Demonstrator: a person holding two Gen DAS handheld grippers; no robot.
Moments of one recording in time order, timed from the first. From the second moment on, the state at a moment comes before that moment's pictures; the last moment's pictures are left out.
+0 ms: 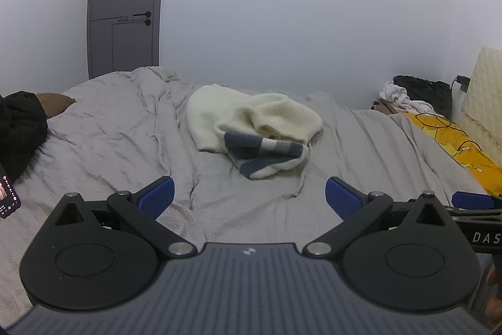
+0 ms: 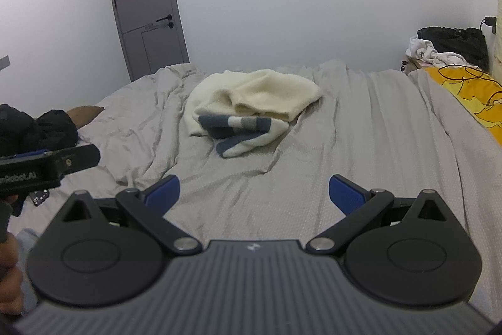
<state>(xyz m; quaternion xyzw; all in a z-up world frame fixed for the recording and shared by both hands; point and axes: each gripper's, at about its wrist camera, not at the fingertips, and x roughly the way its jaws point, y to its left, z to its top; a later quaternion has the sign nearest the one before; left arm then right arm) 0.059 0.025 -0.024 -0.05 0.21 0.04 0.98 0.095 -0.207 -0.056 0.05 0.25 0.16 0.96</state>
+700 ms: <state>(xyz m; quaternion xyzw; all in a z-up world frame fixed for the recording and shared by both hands) 0.055 0.019 -0.027 -0.05 0.21 0.04 0.97 0.102 -0.212 -0.069 0.05 0.26 0.16 0.95</state>
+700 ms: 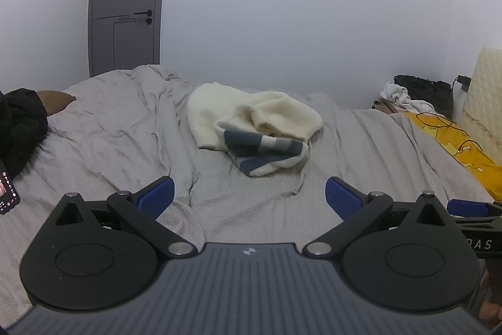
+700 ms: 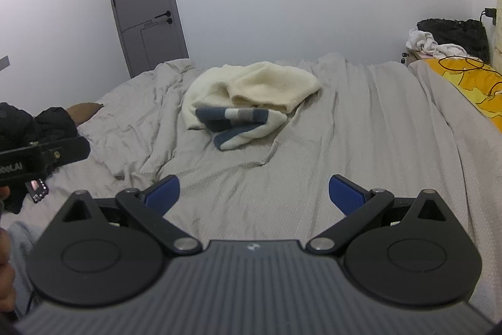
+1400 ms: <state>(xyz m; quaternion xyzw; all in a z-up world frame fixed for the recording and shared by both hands) 0.093 0.033 -0.049 -0.05 0.22 0.05 0.97 0.121 -0.215 -0.091 0.05 0.27 0.15 0.95</state>
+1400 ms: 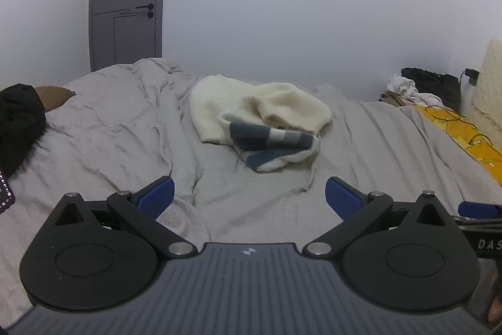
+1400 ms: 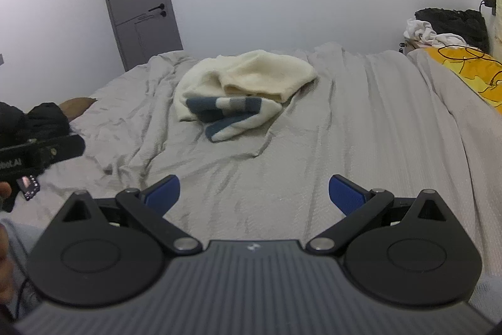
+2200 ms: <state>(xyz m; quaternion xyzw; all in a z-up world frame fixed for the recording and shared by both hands) 0.284 0.059 -0.056 -0.12 0.23 0.02 0.96 0.256 -0.202 -0.067 0.06 0.26 0.14 0.95</state>
